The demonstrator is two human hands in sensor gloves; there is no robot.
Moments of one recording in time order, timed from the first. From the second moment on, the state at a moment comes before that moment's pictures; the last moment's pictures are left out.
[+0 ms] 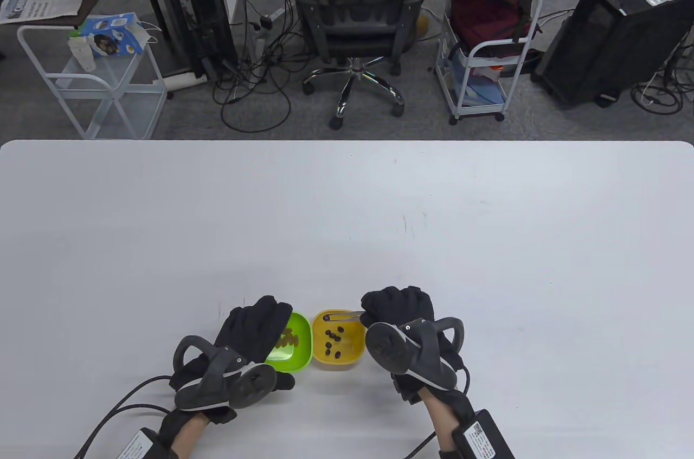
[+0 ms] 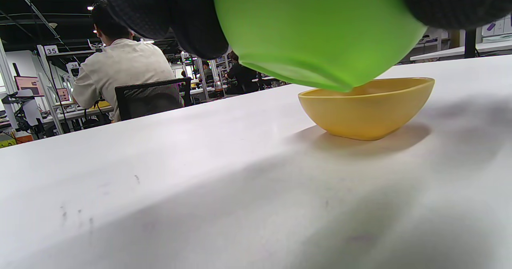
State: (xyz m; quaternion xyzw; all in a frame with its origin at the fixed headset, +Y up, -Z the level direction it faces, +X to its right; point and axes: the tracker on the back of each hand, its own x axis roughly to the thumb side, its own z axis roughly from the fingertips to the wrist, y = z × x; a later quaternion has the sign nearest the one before) left_hand -0.195 -0.698 -0.241 0.04 -0.31 -0.07 0.95; right_hand 0.061 -0.671 -0.266 0.15 -0.15 0.97 0.10
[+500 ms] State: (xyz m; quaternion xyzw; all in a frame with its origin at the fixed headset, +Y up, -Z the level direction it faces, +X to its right) left_hand -0.196 -0.698 -0.242 0.05 -0.30 -0.06 0.95; right_hand 0.067 -0.675 -0.270 0.13 -0.12 0.98 0.11
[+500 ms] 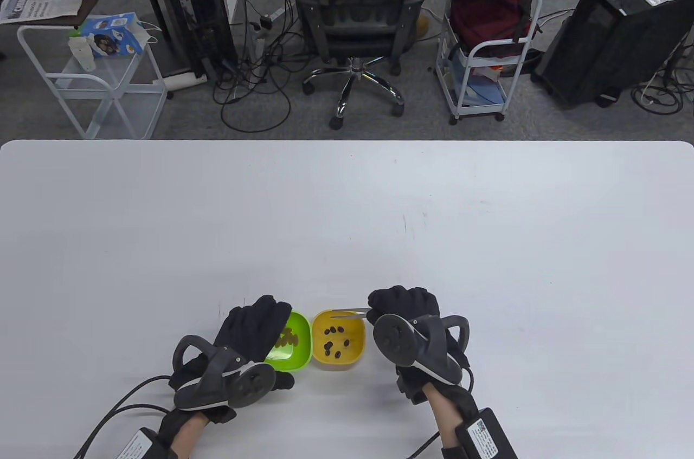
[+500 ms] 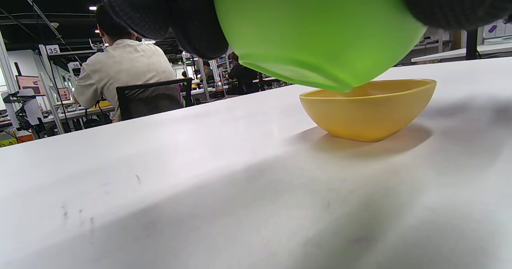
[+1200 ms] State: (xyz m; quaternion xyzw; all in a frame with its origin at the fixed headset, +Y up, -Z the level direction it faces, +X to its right) left_hand -0.261 -0.727 -0.289 -0.01 -0.18 0.03 0.98; right_hand 0.065 -0.676 -0.270 0.14 -0.12 0.98 0.10
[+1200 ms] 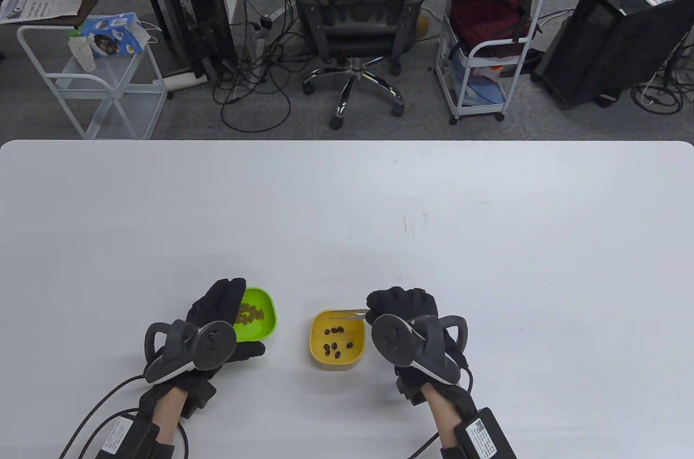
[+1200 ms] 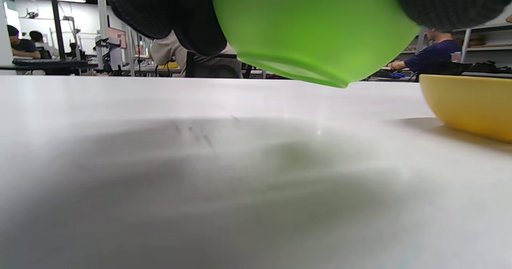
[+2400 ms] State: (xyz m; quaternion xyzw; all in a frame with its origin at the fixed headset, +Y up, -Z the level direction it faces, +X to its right) left_hand -0.273 -0.731 -0.295 -0.07 -0.14 0.03 0.99; right_hand 0.065 -0.676 -0.270 0.14 -0.12 0.98 0.10
